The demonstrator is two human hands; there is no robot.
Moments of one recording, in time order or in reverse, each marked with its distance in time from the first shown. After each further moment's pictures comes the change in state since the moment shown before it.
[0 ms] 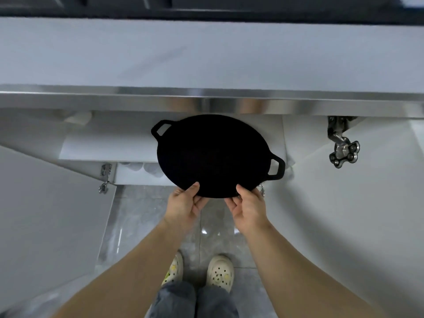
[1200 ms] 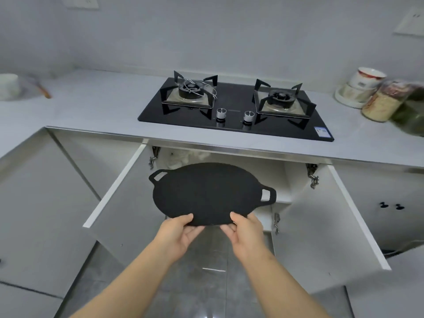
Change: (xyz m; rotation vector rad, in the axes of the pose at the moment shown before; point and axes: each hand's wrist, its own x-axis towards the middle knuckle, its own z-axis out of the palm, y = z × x) left_hand -0.359 0.117 -0.164 -0.022 -0.035 0.158; right_hand -0.377 0.126 0.083 -0.182 -0.220 -0.230
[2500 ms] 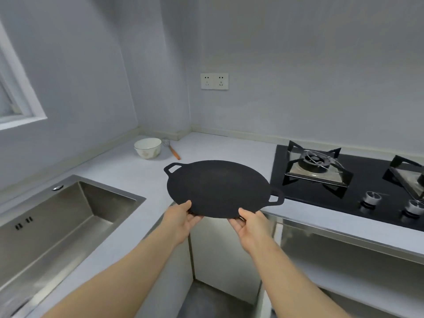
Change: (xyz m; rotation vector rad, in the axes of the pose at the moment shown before) left_hand 0.050 0.374 -0.207 -0.095 0.112 0.397; right_hand 0.029 0.136 0.404 0.030 -0.346 0.019
